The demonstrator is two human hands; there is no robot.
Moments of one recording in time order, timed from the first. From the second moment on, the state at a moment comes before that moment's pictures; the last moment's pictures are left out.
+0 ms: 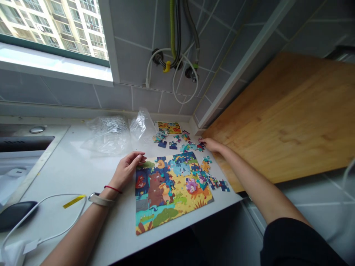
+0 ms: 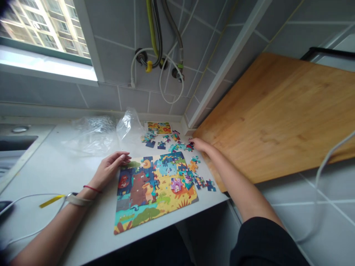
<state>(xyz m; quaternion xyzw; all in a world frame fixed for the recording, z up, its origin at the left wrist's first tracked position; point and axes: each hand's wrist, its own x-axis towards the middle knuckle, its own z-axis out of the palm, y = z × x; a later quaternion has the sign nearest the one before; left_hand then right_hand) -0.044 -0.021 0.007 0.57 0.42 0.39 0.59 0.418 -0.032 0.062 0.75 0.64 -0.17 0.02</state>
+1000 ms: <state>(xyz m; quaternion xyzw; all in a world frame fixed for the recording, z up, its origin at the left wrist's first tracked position) -0.044 -0.030 0.019 0.63 0.46 0.33 0.54 0.376 -0.209 0.085 0.70 0.68 -0.21 0.12</state>
